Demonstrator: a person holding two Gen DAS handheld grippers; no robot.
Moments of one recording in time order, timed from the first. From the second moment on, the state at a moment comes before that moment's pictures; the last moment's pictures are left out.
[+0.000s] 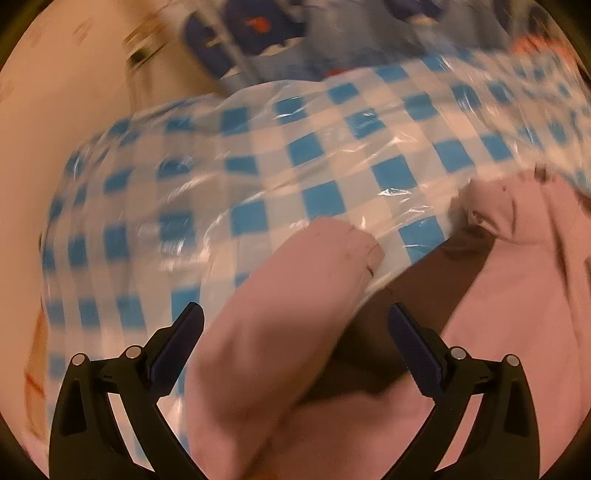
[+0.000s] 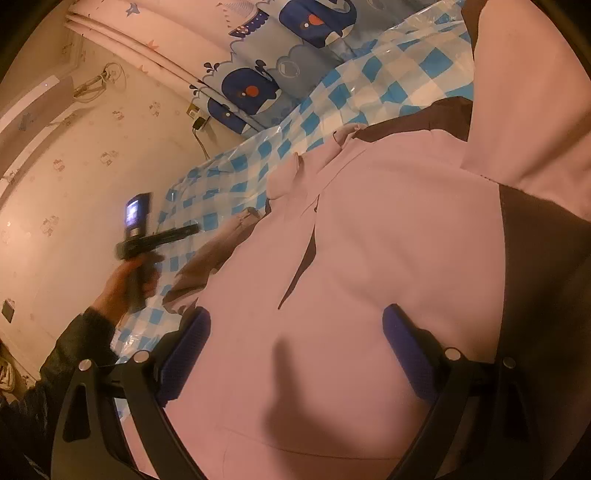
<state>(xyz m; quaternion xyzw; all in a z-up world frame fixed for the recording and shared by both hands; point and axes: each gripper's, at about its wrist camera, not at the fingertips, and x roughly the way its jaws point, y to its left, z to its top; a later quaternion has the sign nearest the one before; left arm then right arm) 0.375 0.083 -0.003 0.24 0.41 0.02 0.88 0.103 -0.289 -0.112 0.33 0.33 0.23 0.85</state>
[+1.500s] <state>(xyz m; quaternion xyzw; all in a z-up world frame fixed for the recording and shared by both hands) 0.229 0.505 -0.059 -0.33 0.43 0.24 0.81 0.106 -0.294 -0.117 0.32 0.34 0.24 0.85</state>
